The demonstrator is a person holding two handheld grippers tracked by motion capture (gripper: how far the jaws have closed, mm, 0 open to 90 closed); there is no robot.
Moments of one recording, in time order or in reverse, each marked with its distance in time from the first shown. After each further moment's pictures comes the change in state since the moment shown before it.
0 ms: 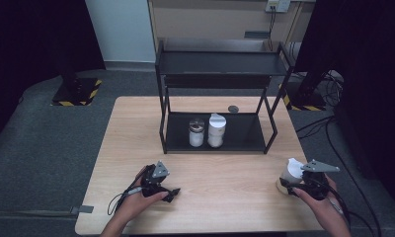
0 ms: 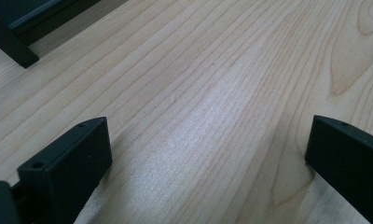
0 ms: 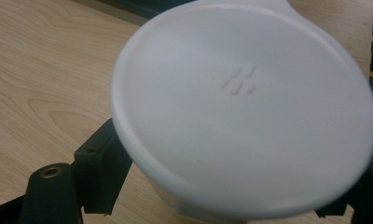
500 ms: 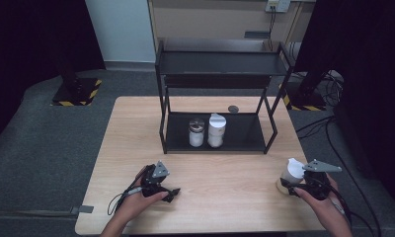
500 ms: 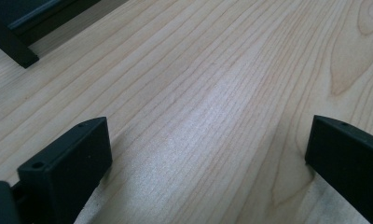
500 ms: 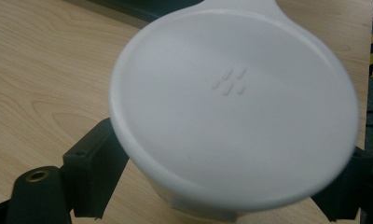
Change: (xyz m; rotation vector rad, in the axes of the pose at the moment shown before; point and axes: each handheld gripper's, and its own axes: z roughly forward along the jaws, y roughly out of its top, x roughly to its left) left arm 0.000 0.000 0.000 0.000 0.000 0.000; right arm -0.003 -0.001 -0.002 -0.005 0.007 0.008
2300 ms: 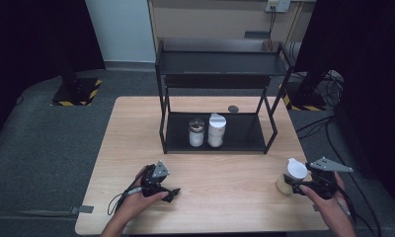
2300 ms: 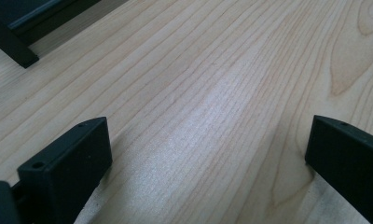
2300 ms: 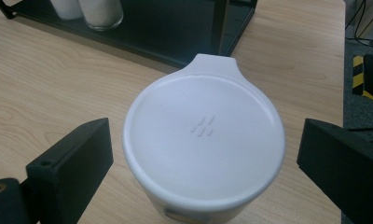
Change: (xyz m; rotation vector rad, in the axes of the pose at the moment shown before) left arm 0.000 0.000 0.000 0.000 0.000 0.000; right arm -0.002 -0.006 -0.017 -0.107 -0.008 0.028
